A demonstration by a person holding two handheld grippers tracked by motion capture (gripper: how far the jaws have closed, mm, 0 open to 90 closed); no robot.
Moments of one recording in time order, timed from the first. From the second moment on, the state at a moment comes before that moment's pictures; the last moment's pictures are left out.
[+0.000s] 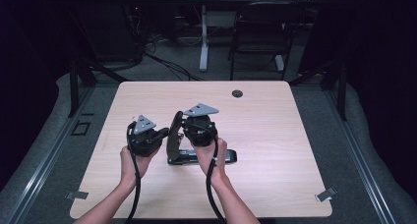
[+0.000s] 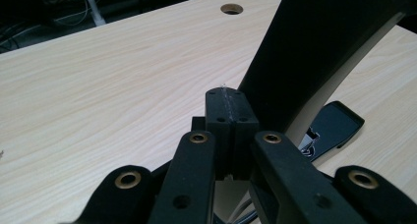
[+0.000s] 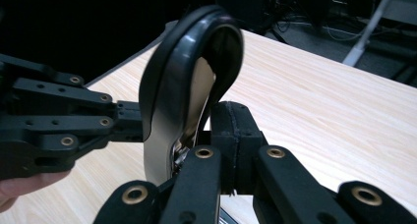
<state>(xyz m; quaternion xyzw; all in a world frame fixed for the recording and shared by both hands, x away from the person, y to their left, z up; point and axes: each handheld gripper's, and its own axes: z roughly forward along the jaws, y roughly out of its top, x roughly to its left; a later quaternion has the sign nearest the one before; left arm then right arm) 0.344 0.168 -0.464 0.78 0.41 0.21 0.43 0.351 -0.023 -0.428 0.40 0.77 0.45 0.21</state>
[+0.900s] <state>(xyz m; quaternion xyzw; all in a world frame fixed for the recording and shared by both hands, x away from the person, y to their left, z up) 0.349 0.142 -0.473 0.79 0.39 0.20 0.42 0.349 -0.065 -0.455 0.44 0.75 0.45 0.19</state>
